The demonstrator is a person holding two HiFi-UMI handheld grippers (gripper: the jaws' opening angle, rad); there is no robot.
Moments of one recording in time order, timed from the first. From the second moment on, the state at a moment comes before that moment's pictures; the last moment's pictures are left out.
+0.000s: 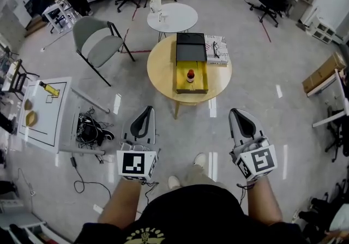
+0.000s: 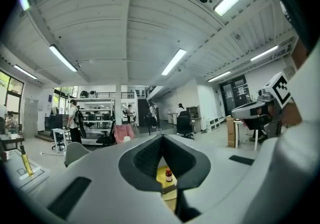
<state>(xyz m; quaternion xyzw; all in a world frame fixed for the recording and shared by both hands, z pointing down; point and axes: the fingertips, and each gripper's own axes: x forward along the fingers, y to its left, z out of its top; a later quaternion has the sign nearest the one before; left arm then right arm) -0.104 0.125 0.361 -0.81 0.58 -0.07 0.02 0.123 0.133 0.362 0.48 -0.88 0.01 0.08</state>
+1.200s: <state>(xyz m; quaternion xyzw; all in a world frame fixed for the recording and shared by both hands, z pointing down) -0.028 0.027 0.334 -0.79 0.60 -0.07 0.04 0.195 0.017 0.345 0.45 -0.89 0.01 0.03</state>
